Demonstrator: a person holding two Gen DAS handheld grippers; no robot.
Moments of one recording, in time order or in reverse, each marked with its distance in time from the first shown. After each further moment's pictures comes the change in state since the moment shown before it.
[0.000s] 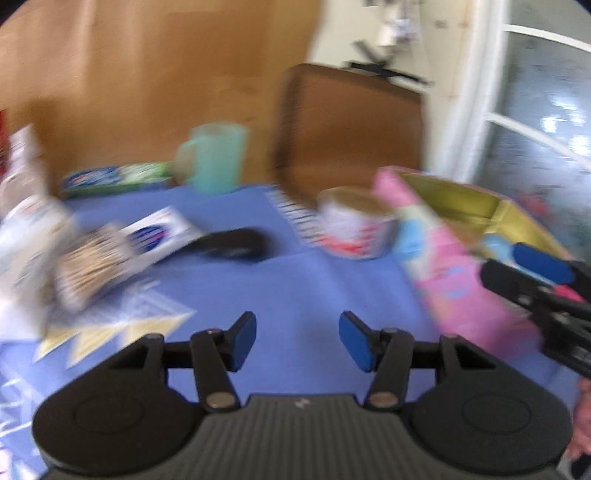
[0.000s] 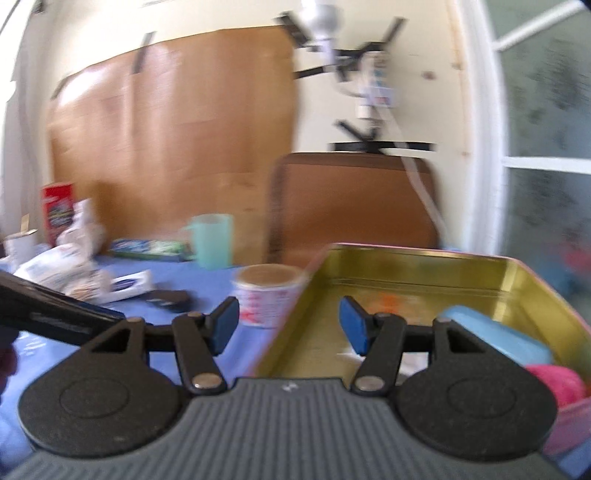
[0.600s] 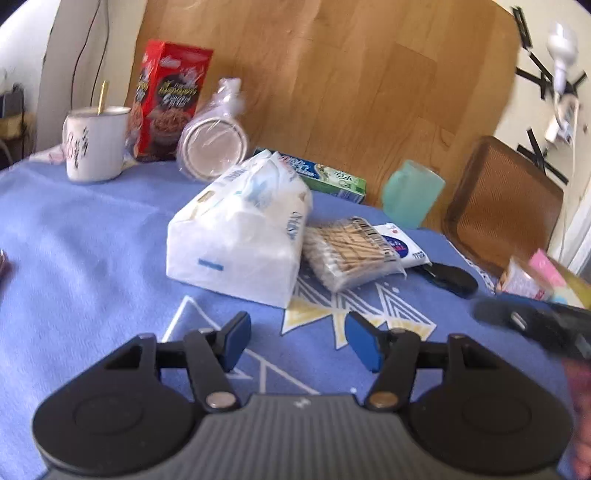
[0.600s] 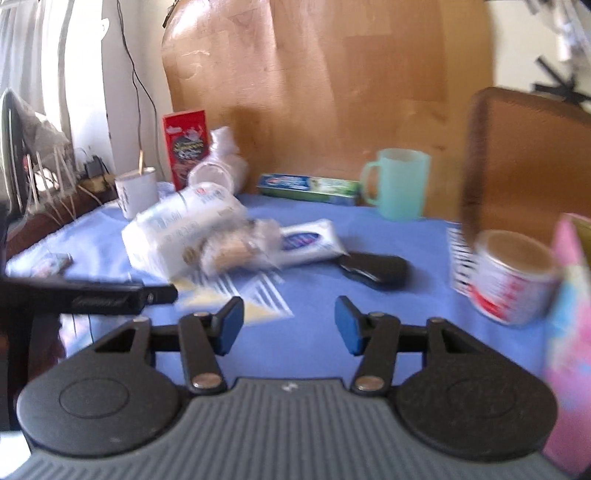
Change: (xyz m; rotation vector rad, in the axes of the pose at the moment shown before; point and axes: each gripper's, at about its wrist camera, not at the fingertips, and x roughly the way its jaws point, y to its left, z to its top) left arm -0.039 0.157 -0.043 -0.336 -0.136 0.207; right arm 0.102 0.124 0.015 -0.028 0.248 0.436
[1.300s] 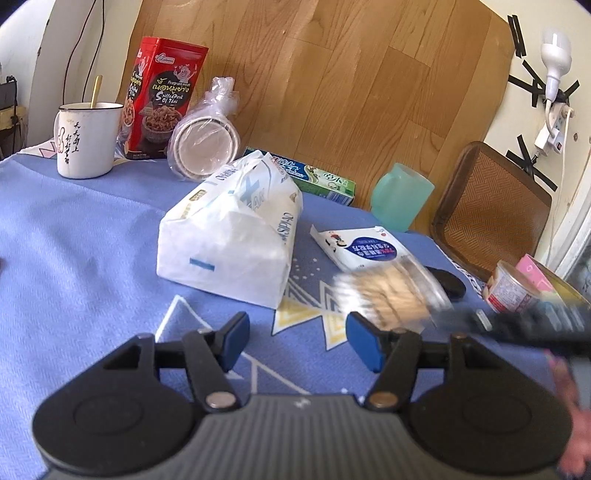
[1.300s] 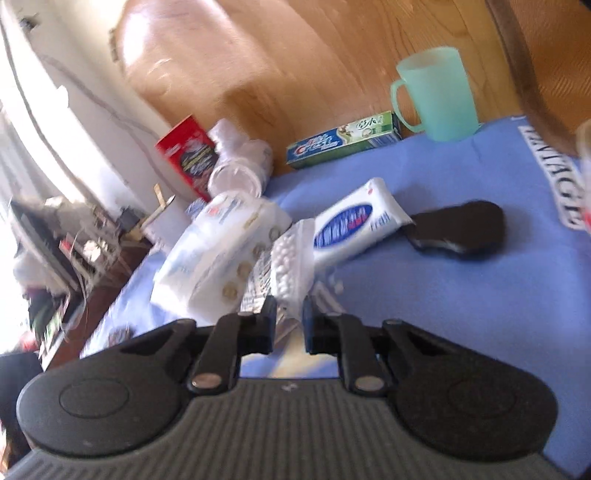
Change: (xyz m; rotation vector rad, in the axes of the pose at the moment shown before) left arm 0.000 0.001 -0.001 -0.008 -0.003 -0.047; right arm 0.037 -0.020 0.005 0.360 0.149 0.261
